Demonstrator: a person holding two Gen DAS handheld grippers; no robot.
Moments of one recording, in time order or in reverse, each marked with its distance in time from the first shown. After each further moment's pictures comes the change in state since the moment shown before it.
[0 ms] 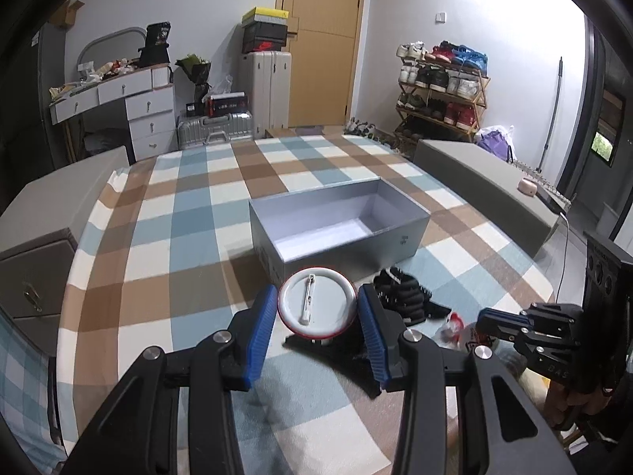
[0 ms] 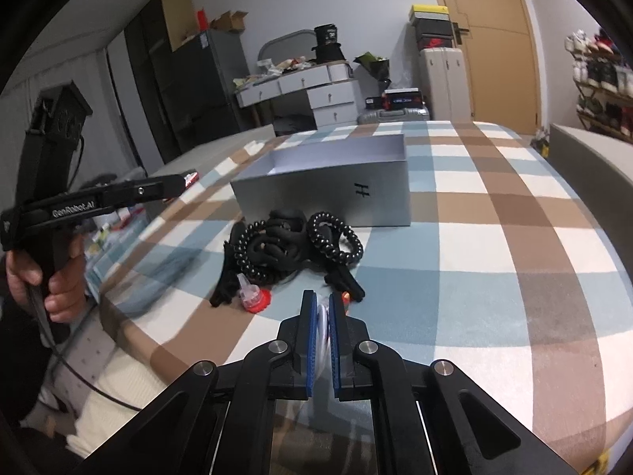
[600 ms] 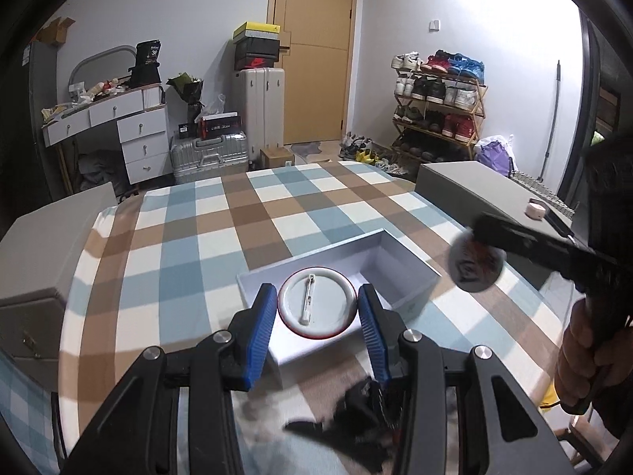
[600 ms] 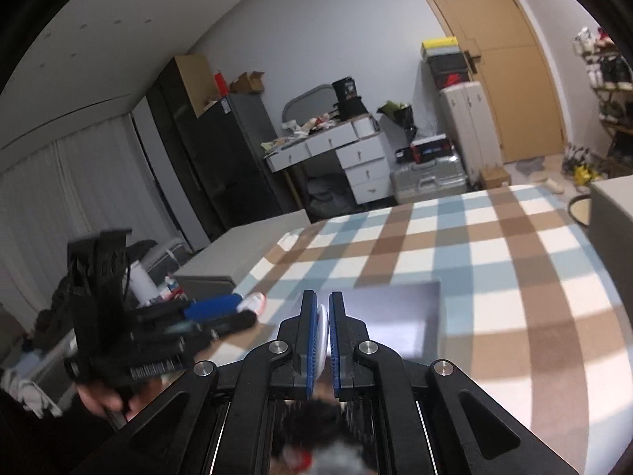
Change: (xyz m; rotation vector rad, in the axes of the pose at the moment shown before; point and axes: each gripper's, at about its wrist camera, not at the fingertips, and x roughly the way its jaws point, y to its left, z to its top) left arm 0.040 -0.001 0.050 0.034 -0.039 0.002; right arm 0.017 -0.016 0.133 0.081 -0.167 0.185
